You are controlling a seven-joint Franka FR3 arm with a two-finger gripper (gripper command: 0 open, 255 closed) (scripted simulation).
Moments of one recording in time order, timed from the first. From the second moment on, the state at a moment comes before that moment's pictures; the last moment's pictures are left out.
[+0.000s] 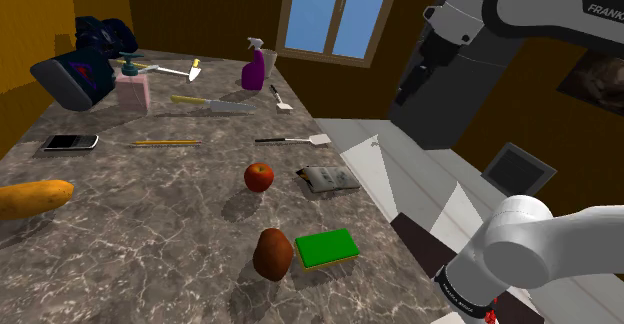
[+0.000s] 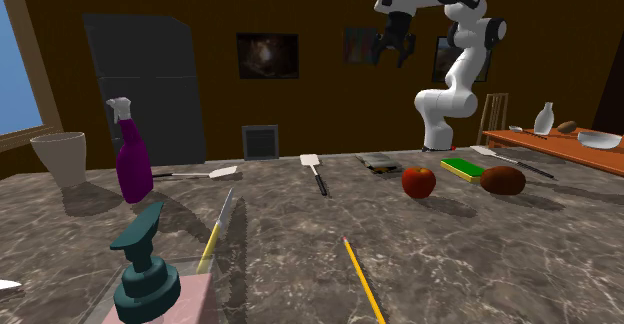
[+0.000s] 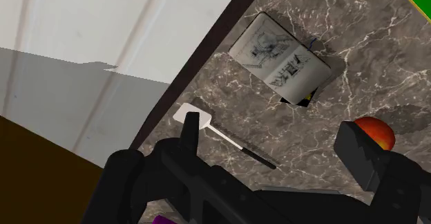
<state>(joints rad) 0.00 -0.77 0.00 -2.28 -0.08 1.72 -0.15</state>
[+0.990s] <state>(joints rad) 0.11 -0.33 -0.18 -2.18 -0.05 2.01 -0.61</state>
